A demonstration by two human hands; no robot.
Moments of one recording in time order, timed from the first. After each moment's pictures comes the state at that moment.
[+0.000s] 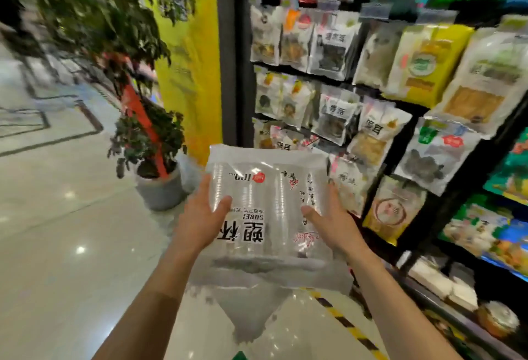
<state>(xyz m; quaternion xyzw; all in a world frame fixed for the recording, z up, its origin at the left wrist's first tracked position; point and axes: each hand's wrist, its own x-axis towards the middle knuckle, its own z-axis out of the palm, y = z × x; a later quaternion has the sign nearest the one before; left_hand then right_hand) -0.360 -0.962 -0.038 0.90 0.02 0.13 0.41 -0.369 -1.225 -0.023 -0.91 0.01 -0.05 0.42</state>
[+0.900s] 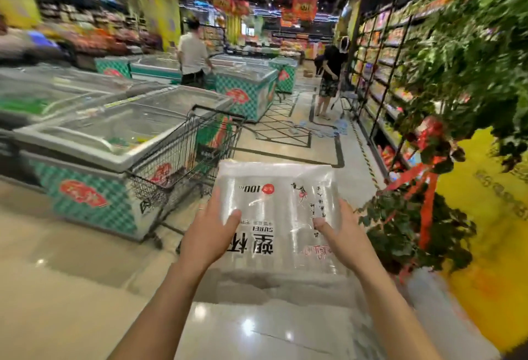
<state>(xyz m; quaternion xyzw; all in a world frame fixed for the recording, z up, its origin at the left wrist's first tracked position) -0.337 -0.336 -0.010 0.79 0.49 0.28 0.24 -0.123 -0.484 0.012 -0.79 -0.44 0.13 0.41</state>
